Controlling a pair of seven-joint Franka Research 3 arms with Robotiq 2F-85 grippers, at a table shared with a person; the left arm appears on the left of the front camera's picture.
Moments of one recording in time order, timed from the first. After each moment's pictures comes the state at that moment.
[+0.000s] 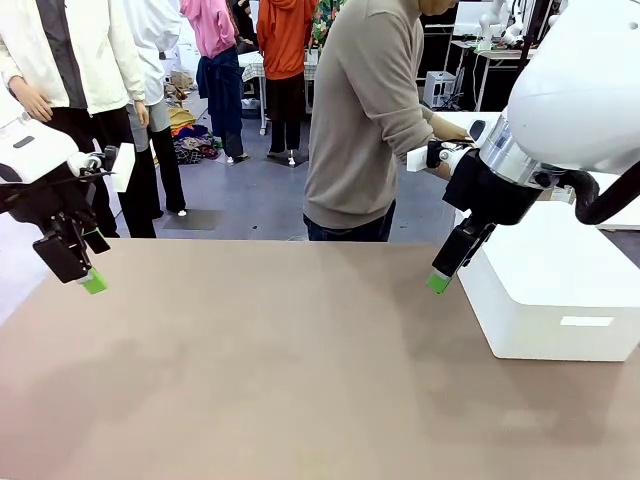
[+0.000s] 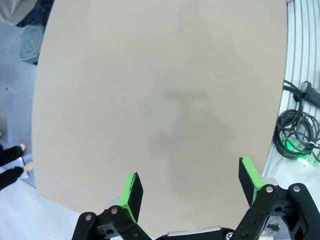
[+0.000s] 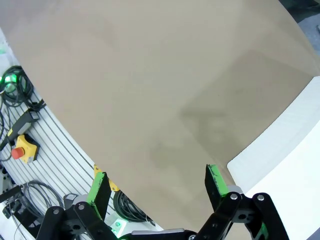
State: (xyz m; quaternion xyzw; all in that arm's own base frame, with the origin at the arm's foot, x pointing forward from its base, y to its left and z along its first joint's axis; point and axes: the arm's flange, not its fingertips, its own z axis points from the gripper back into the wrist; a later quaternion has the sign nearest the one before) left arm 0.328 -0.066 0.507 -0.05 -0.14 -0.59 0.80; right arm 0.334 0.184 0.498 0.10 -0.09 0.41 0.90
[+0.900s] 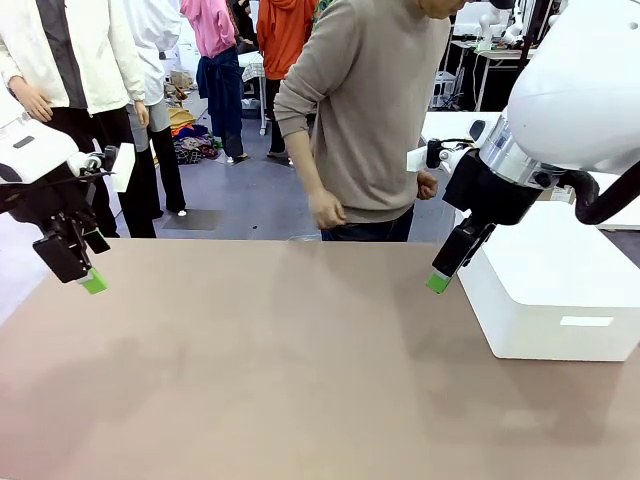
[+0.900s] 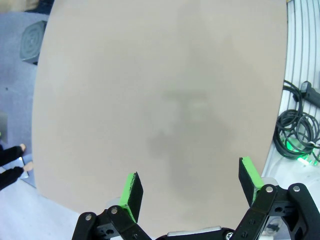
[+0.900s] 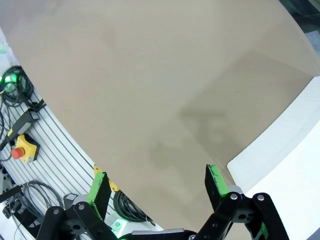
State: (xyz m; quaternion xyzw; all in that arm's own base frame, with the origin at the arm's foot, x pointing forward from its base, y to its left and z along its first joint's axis) left arm 0.328 -0.066 0.507 -0.05 -0.14 -0.59 0.80; right arm 0.334 0.184 0.498 0.10 -0.09 0.41 0.90
